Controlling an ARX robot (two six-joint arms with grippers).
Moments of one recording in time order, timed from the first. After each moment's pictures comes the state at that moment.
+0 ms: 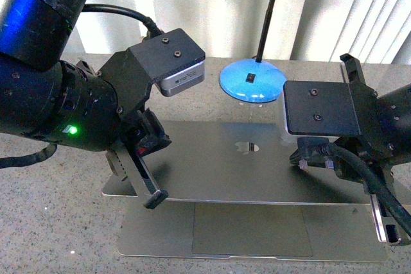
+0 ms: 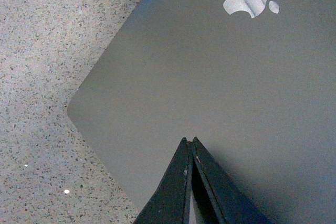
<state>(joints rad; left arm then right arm) -0.39 1.77 0.85 0.09 0.21 0.60 0.24 1.76 0.83 -0.10 -0.44 -1.29</state>
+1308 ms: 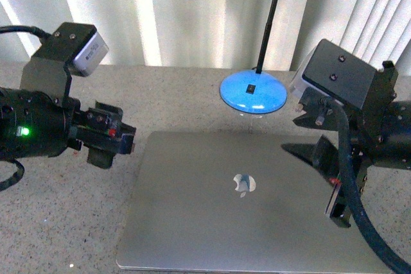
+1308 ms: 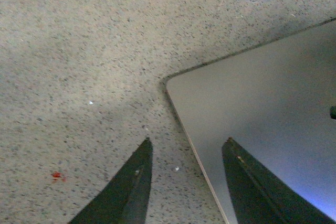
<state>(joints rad) -0.23 1.78 0.68 0.49 0.19 0.10 0.22 1.77 0.64 0.50 -0.43 -0.75</state>
